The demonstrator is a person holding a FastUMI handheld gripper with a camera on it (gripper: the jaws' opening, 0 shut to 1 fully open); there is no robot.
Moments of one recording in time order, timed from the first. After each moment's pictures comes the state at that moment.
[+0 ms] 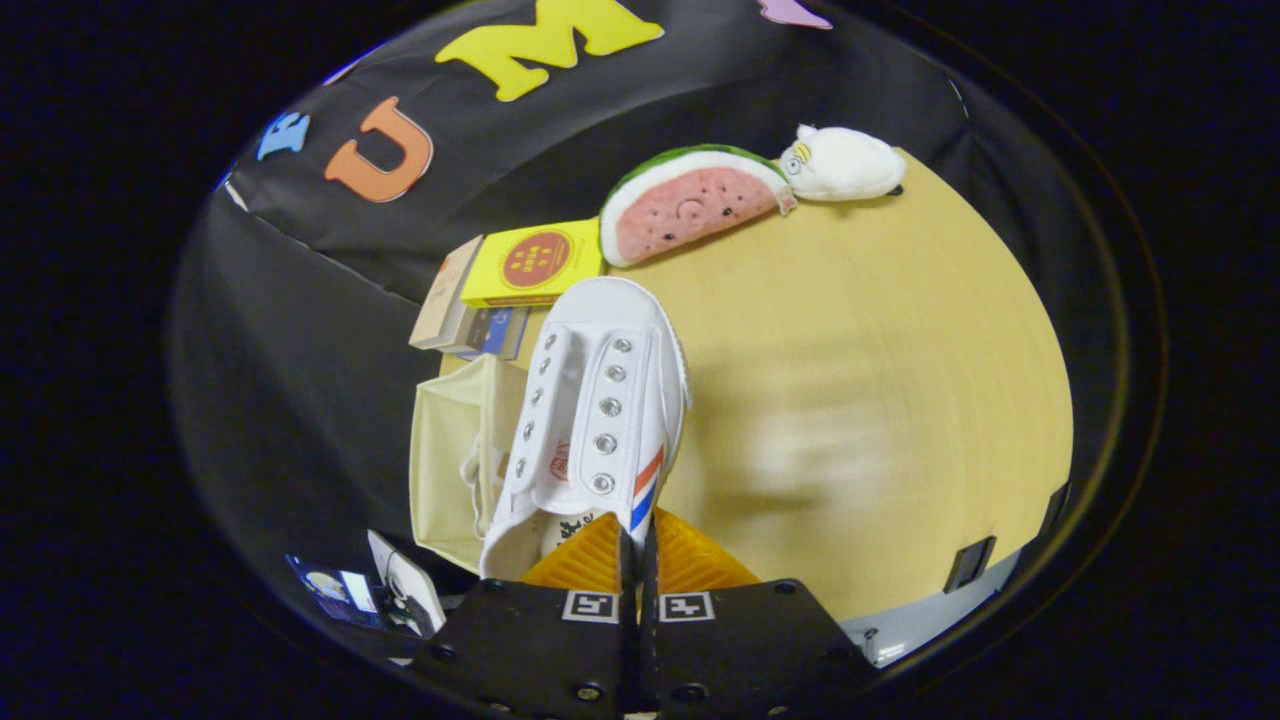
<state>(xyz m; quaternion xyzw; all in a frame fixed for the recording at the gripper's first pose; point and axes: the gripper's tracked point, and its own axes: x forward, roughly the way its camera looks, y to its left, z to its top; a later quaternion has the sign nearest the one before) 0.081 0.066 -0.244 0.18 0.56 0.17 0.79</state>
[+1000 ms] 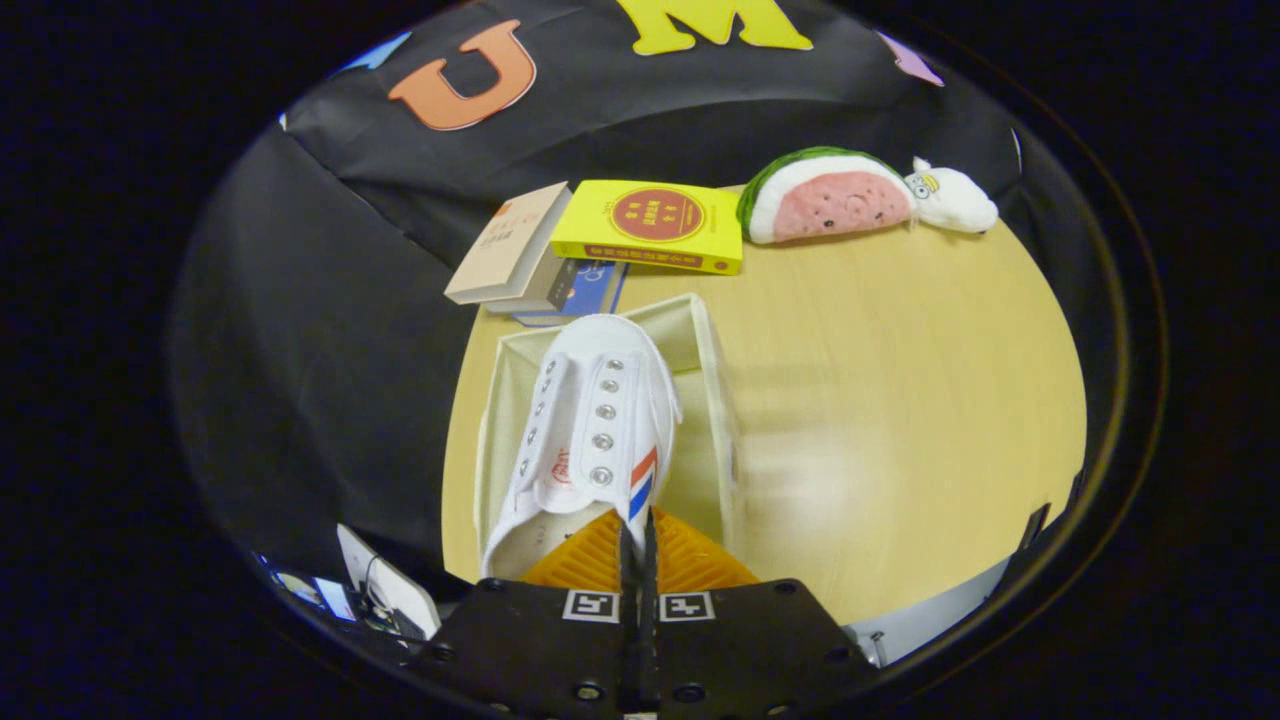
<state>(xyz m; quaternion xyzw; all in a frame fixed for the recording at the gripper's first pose) 0.058 0.262 -0.272 0.11 0.55 0.13 0.82</state>
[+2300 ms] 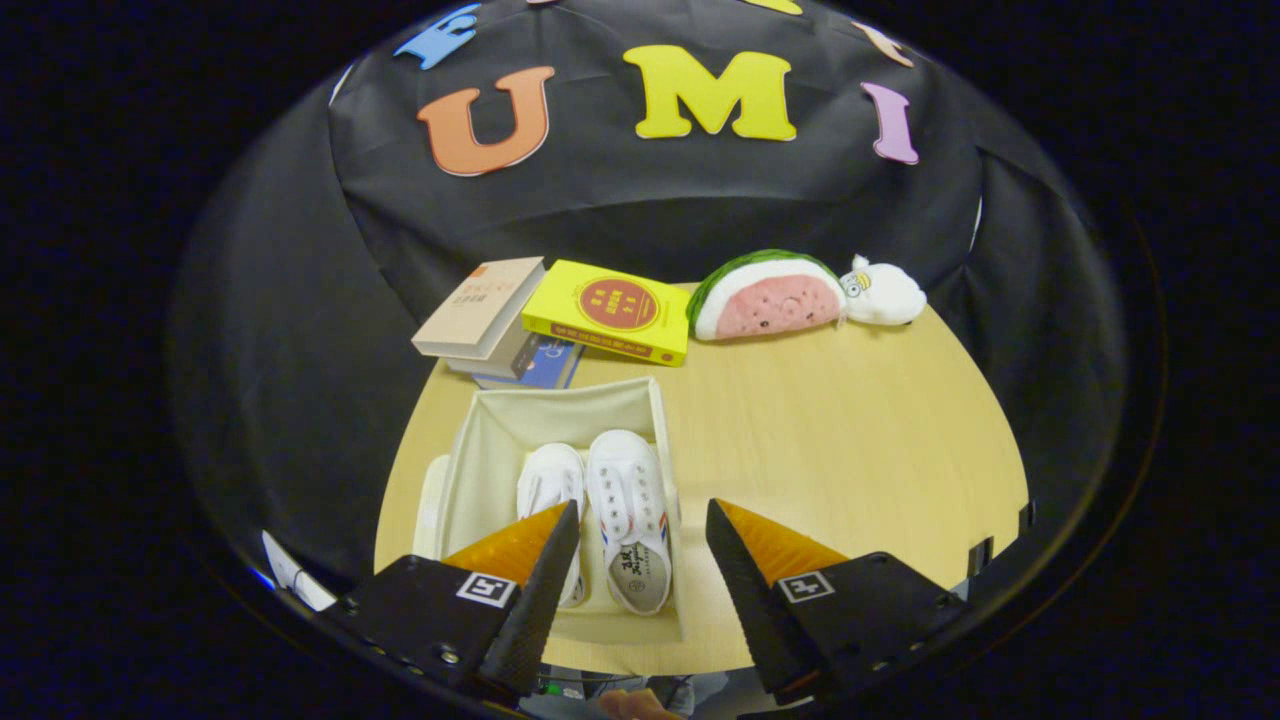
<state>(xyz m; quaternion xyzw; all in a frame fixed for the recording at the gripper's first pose) 0.060 0.236 -0.207 0.04 0.40 0.06 0.91</state>
